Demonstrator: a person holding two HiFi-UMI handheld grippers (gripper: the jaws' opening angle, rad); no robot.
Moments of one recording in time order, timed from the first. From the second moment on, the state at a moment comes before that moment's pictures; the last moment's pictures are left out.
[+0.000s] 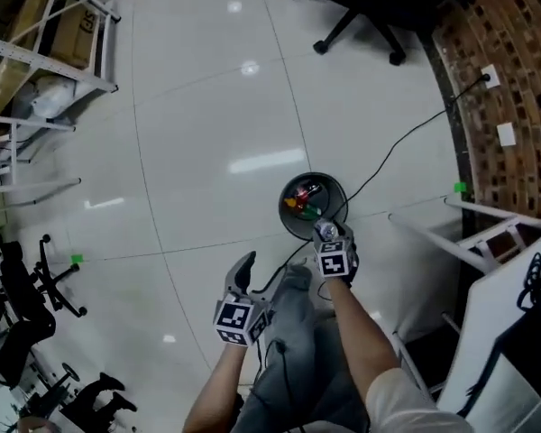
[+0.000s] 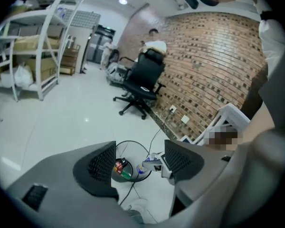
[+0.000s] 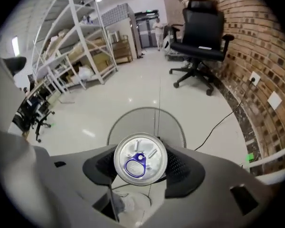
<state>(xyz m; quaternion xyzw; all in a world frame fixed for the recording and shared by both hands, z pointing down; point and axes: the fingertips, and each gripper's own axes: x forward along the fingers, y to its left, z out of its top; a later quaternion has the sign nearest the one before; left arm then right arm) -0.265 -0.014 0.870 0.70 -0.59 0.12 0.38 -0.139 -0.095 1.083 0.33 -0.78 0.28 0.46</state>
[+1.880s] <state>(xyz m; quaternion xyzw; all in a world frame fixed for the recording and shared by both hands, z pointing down) 0.022 -0.056 0.377 0.96 -0.26 0.02 0.12 0.140 -0.023 0.350 0.64 -0.77 0.07 0.00</state>
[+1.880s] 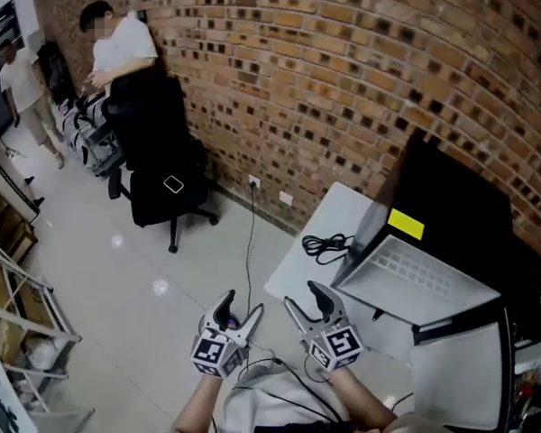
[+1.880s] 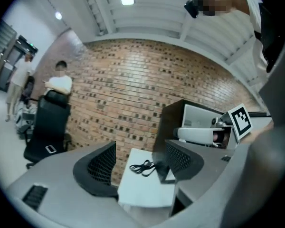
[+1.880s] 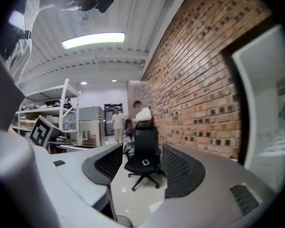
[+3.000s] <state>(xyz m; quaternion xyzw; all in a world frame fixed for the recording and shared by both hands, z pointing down) 0.315 0.160 0.283 1.00 0.05 0.00 0.05 0.387 0.270 0.291 0.86 -0.51 0.00 -0.03</state>
